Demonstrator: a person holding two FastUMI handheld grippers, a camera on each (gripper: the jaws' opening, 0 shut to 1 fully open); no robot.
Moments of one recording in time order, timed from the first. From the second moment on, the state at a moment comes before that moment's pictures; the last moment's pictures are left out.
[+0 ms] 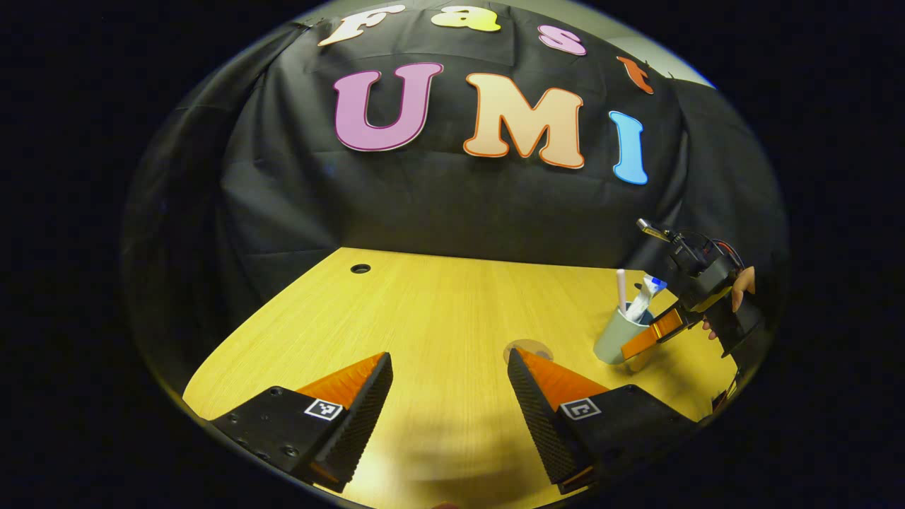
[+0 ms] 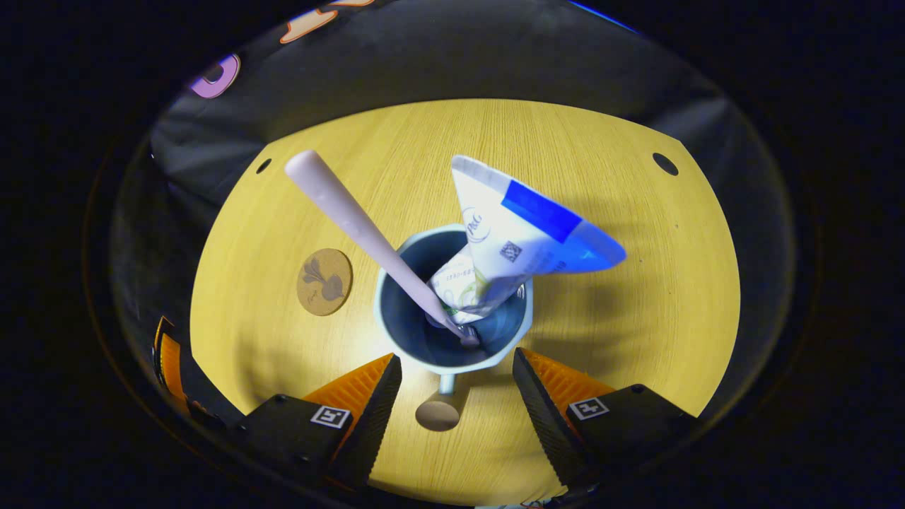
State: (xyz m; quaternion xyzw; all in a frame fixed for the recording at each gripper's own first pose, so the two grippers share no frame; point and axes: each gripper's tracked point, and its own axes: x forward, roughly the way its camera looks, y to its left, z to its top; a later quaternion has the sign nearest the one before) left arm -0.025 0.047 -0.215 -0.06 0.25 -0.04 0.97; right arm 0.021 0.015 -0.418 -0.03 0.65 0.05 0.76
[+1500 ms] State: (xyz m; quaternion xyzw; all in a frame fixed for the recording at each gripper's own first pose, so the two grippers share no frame) left arm -0.010 0.107 -0.246 -0.08 0.27 -0.03 0.96; right arm 0.030 0.159 -0.429 -0.07 0.65 0.15 0.74
